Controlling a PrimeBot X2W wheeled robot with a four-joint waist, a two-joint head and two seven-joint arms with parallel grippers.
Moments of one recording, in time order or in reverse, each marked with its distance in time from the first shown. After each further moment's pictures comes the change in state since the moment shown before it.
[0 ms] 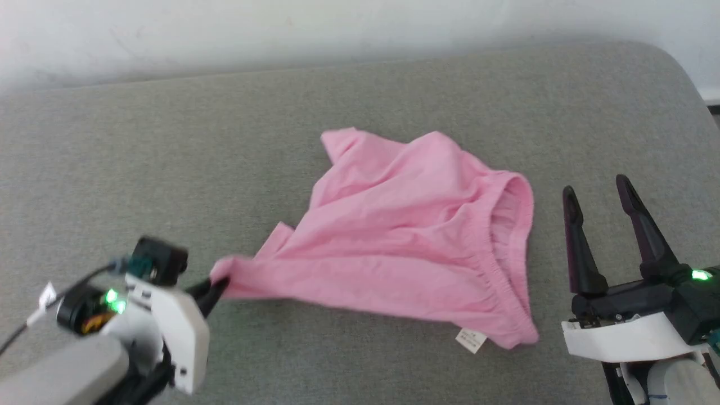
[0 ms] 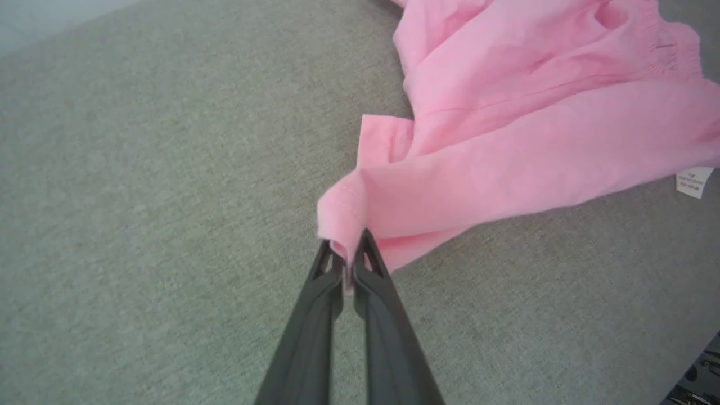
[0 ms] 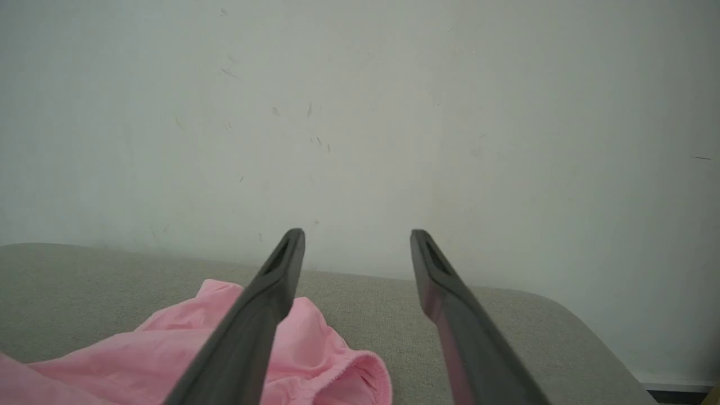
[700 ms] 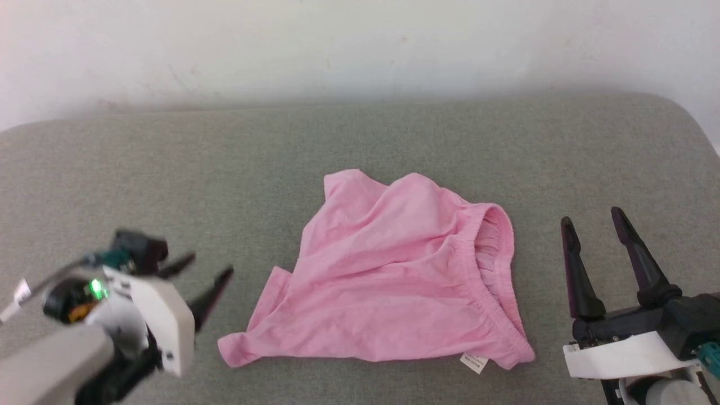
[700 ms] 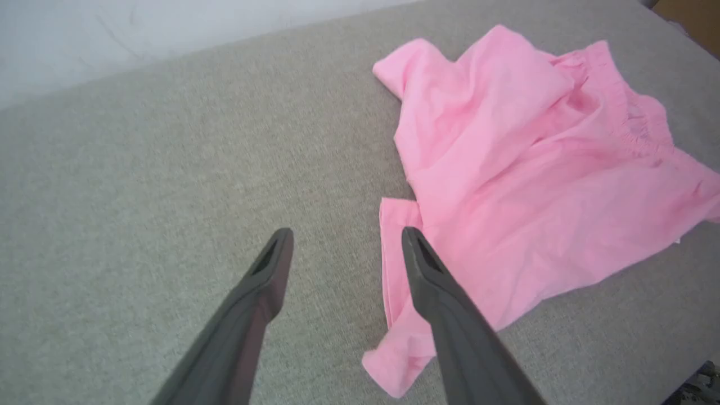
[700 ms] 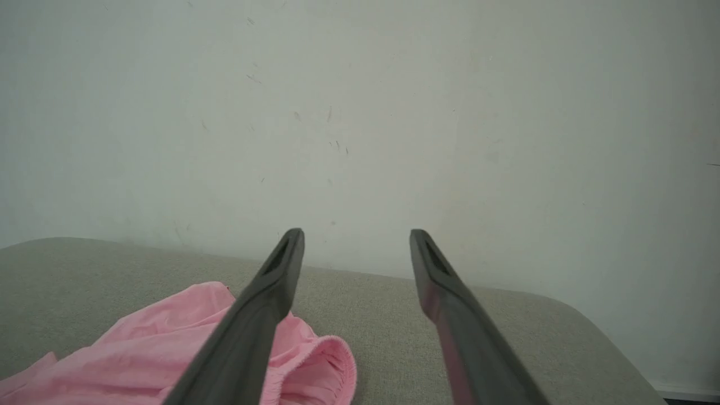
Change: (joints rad) left arm 0.049 0.013 0.030 0.033 -0.050 -0.023 -0.069; right arm 0.060 -0.006 -0.013 0.051 -0.007 0.000 0.000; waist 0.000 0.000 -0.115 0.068
